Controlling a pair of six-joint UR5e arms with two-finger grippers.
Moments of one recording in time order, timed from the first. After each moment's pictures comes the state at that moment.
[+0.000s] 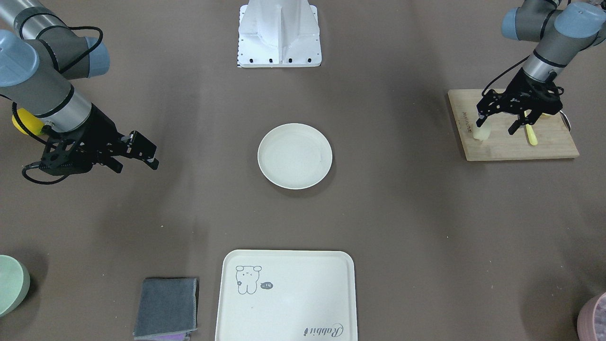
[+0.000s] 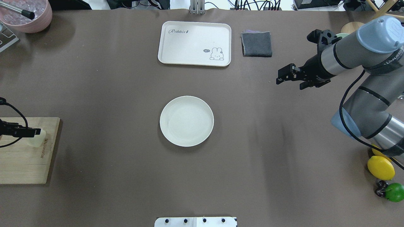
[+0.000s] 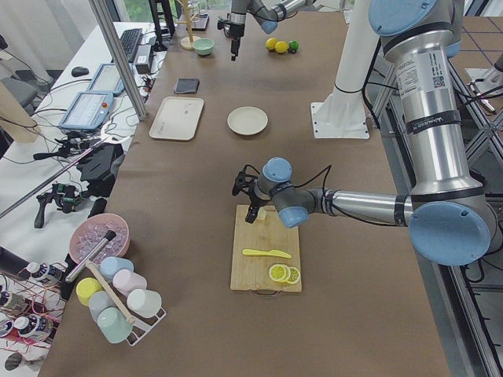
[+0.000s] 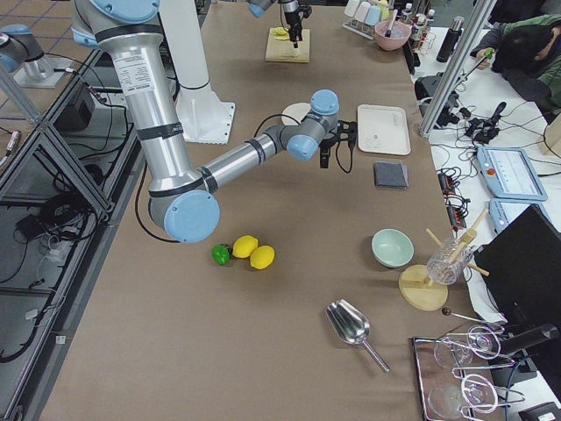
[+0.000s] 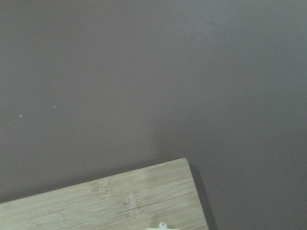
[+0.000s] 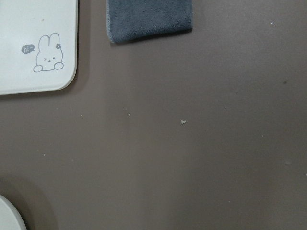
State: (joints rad) left arm -0.81 -1.30 -1.75 -2.57 -1.95 -0.83; right arm 0.90 -1.28 1.75 -1.12 2.20 1.15
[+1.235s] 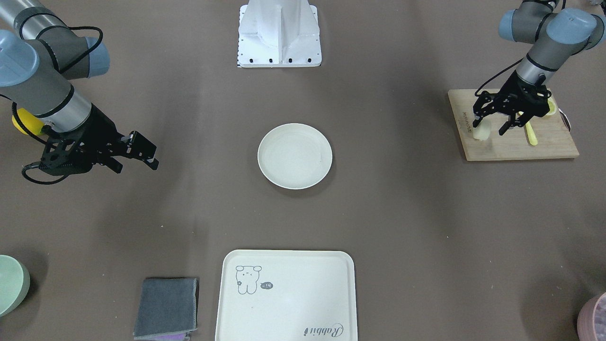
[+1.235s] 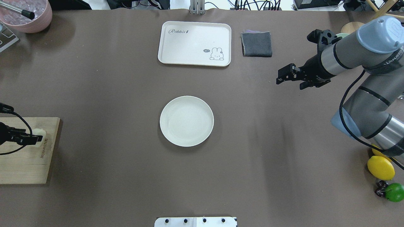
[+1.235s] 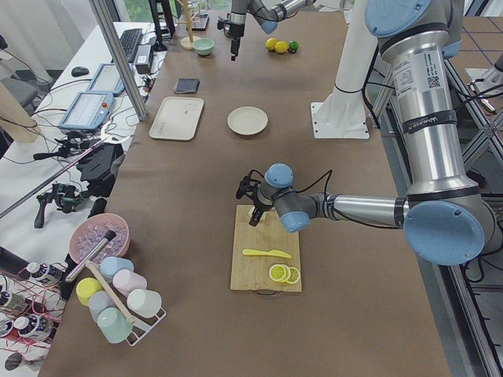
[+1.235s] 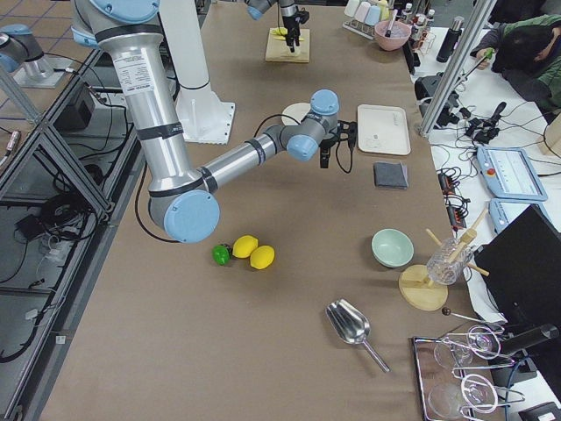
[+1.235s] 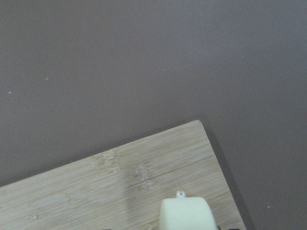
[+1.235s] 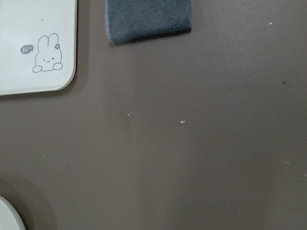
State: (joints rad) left arm -0.77 -1.30 -1.73 -2.58 -1.95 -0.75; right arm 0.90 -1.28 1.75 -1.12 2.19 1.15
